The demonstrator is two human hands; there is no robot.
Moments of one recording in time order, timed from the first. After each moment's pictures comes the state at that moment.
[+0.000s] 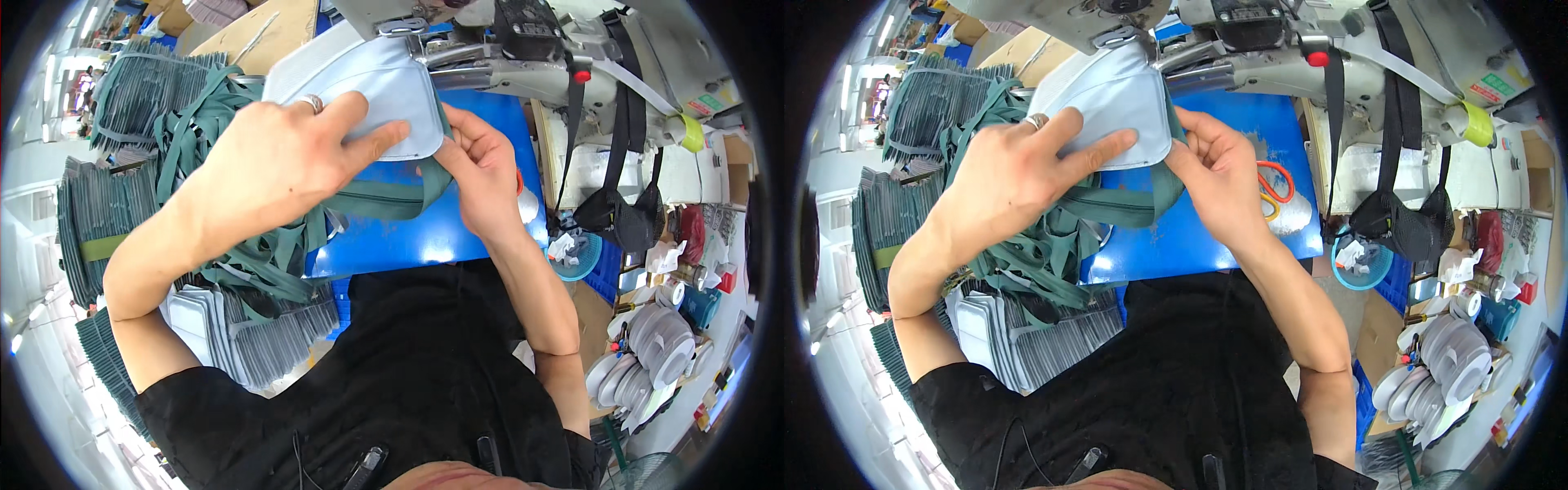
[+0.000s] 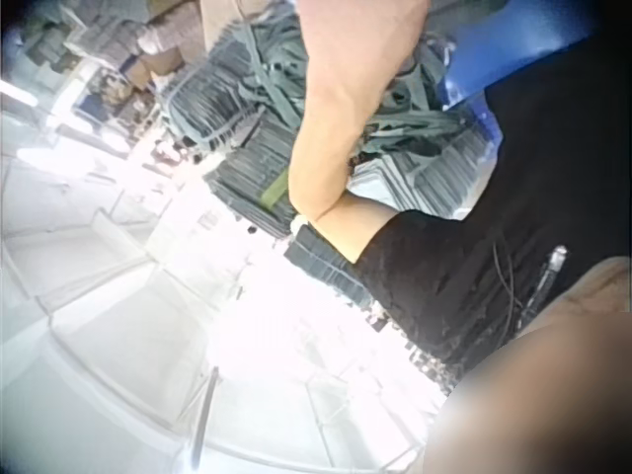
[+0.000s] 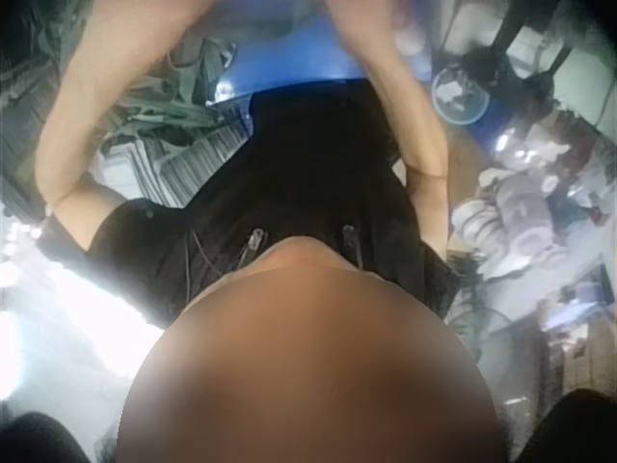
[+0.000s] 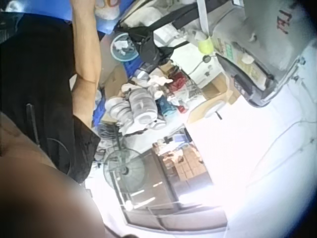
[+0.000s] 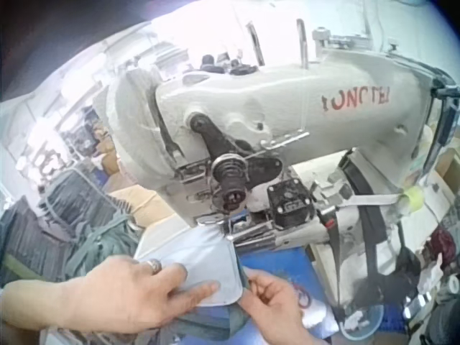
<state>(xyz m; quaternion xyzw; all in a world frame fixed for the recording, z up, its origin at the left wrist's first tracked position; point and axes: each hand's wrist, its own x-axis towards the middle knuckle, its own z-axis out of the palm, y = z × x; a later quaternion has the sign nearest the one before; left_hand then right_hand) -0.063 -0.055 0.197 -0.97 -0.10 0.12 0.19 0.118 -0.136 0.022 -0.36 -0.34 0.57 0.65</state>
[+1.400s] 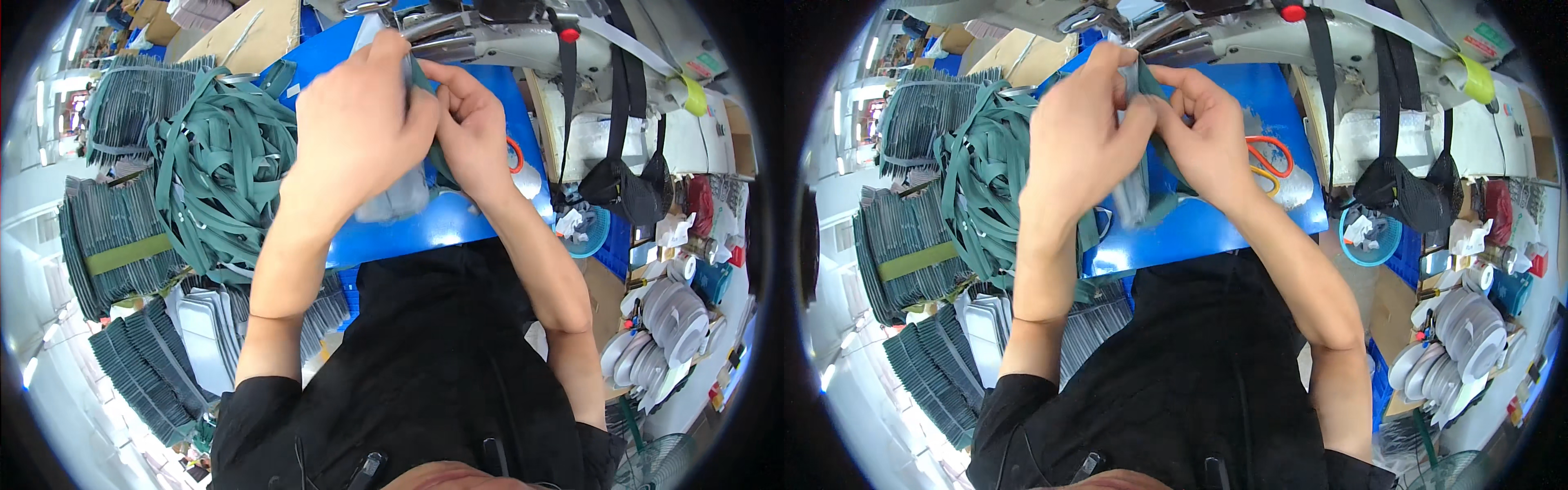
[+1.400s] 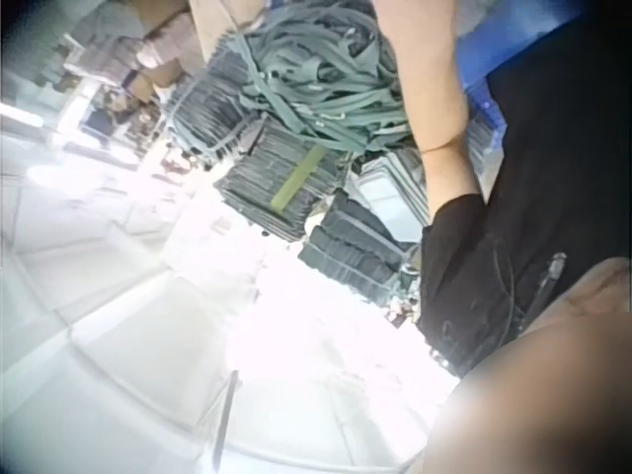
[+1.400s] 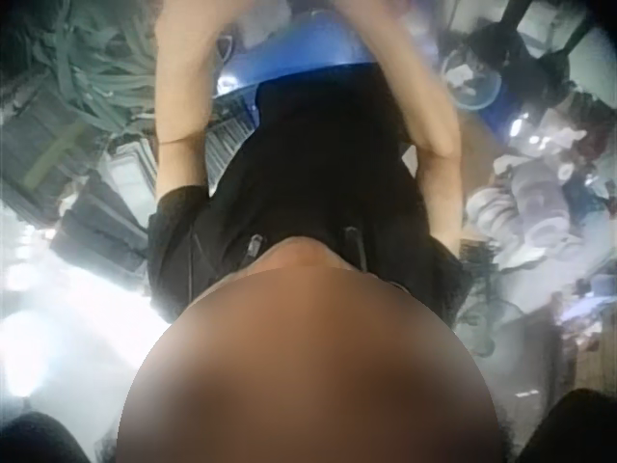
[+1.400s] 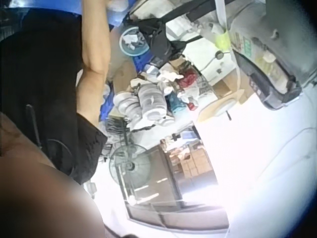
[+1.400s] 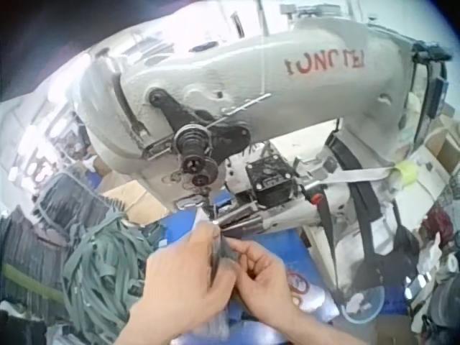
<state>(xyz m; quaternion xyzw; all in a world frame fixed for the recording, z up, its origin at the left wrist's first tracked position) 0.002 -0.071 0.119 -0.90 -0.40 -0.18 -0.06 0.118 -0.120 0.015 -0.44 -0.39 0.44 0.68</state>
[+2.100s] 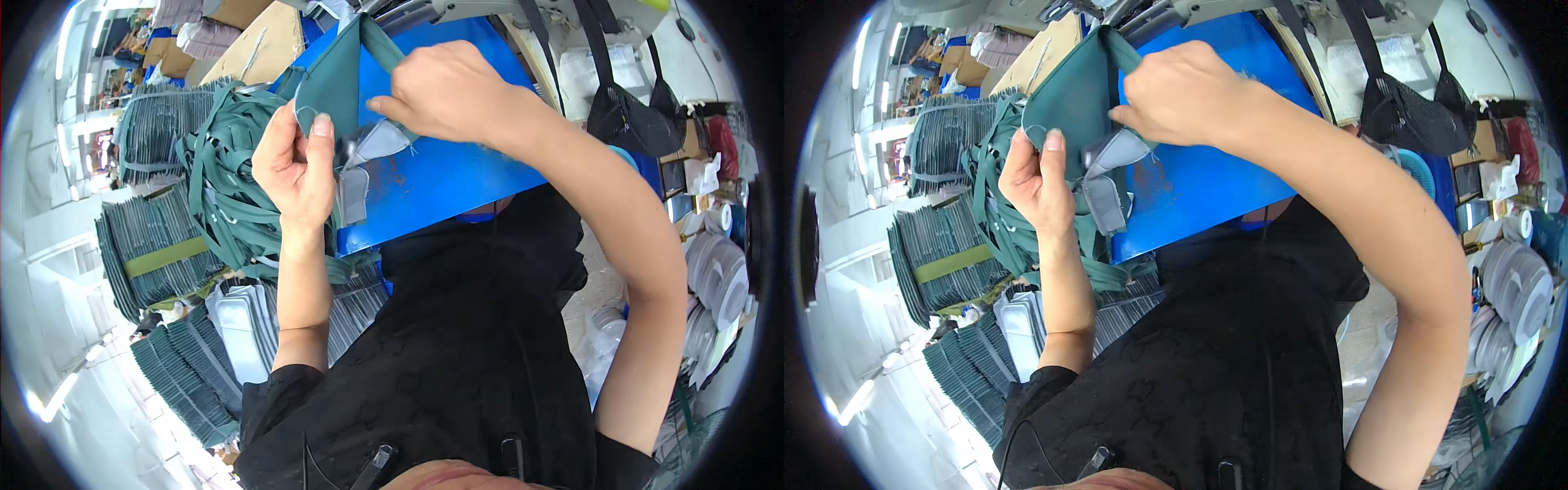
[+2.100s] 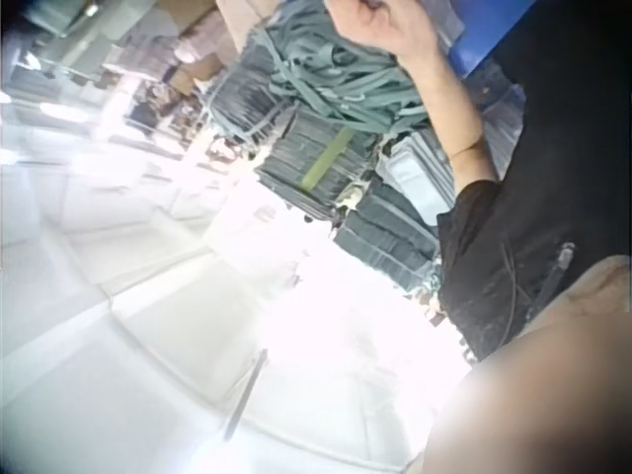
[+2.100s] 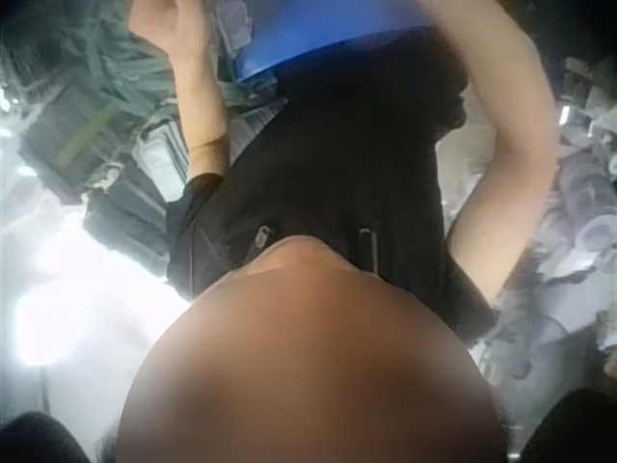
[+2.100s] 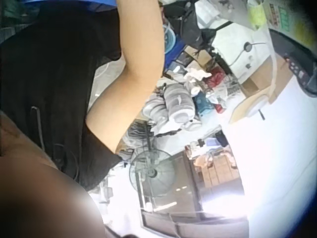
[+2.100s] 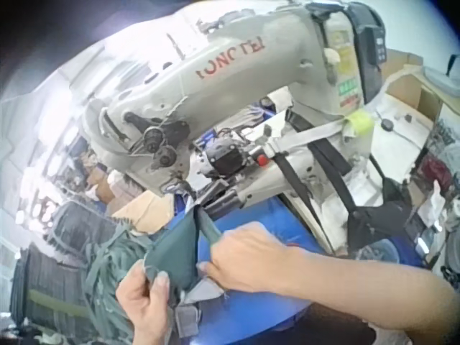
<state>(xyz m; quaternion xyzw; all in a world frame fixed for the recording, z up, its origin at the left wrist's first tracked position) -0.083 -0.114 0.087 -0.78 -0.32 -0.46 -0.27 0.136 -0.137 0.063 -0.57 -0.77 0.09 0.27</state>
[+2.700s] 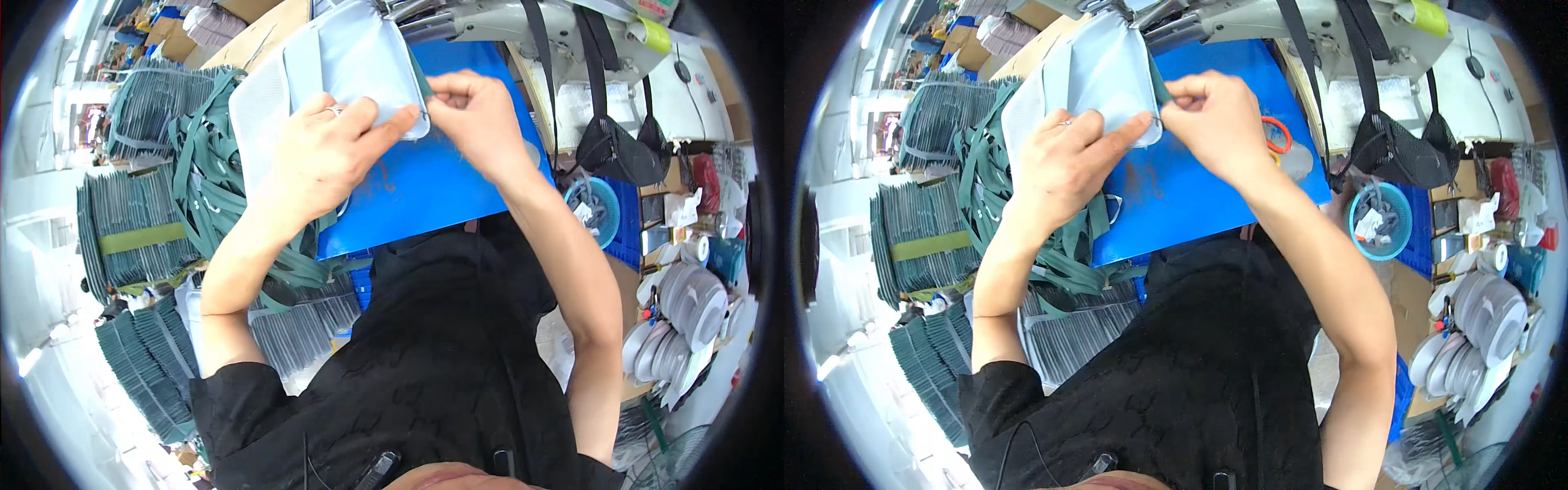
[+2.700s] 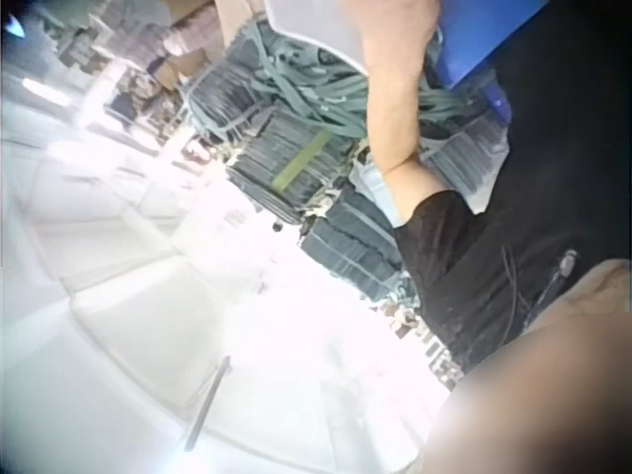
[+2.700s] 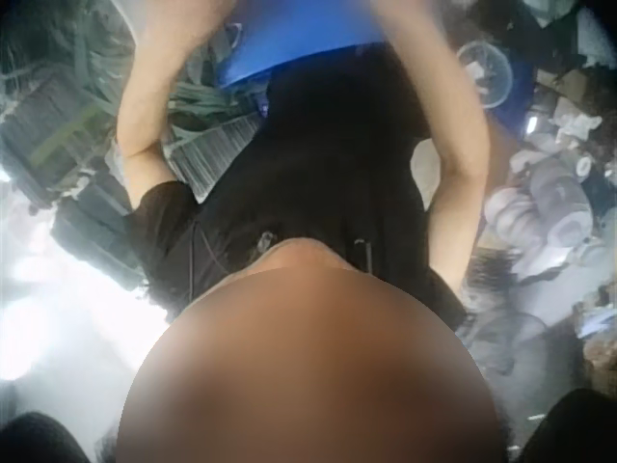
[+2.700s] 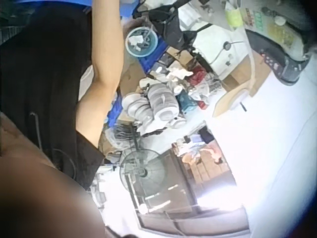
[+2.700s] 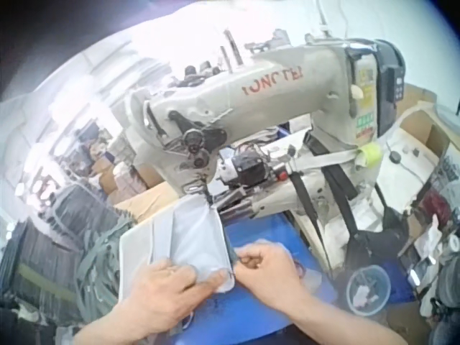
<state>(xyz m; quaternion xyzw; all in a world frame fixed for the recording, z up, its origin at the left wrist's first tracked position) -0.070 -0.111 0.135 -0.97 -0.12 -0.11 0.16 0.124 -0.156 0.014 -0.56 -0.45 0.33 0.61</state>
